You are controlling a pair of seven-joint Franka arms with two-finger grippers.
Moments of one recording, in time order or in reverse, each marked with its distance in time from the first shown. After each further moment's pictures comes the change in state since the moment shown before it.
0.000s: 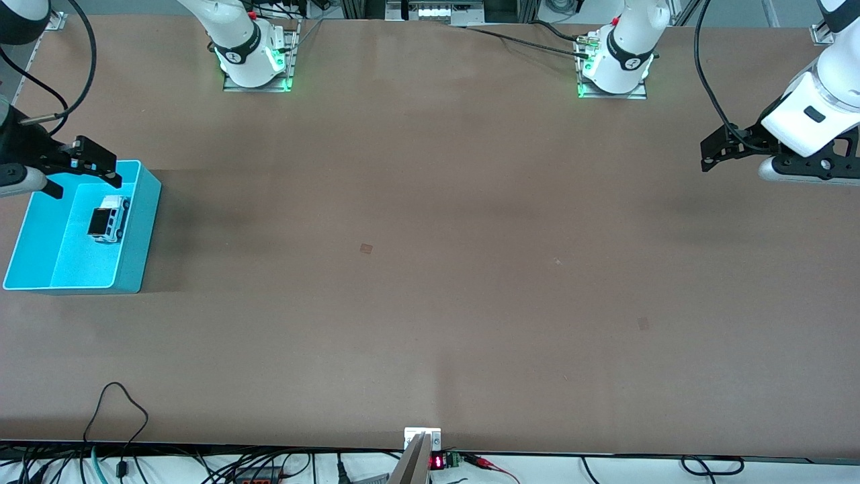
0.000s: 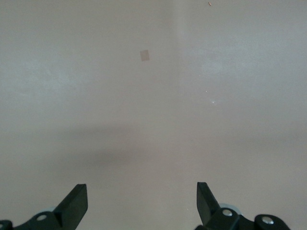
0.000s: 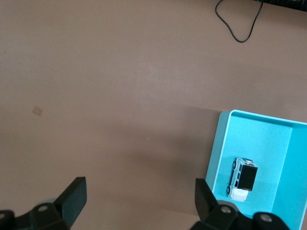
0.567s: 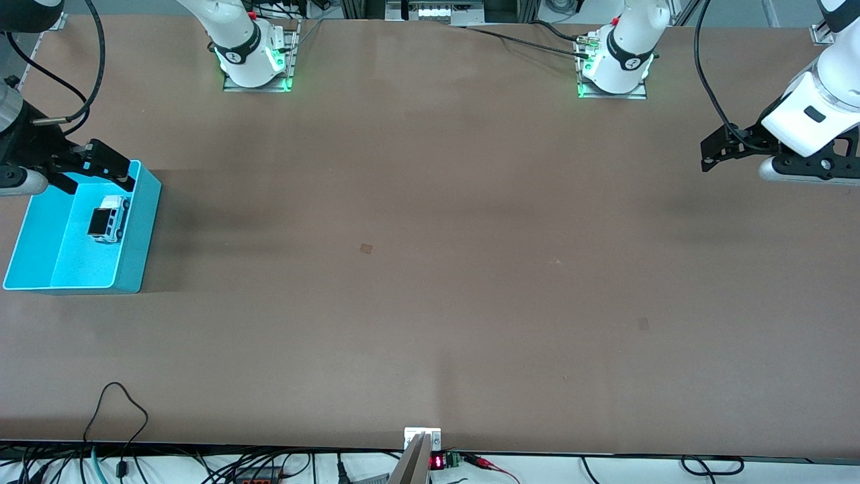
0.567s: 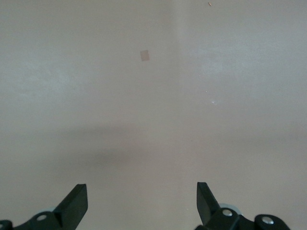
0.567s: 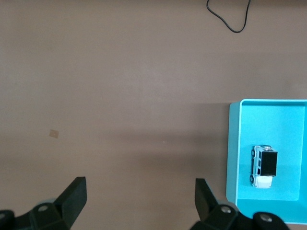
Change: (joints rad) left arm 0.000 0.000 0.000 0.000 0.000 0.000 0.000; right arm 0.052 0.002 -0.001 0.021 0.002 -0.011 0.235
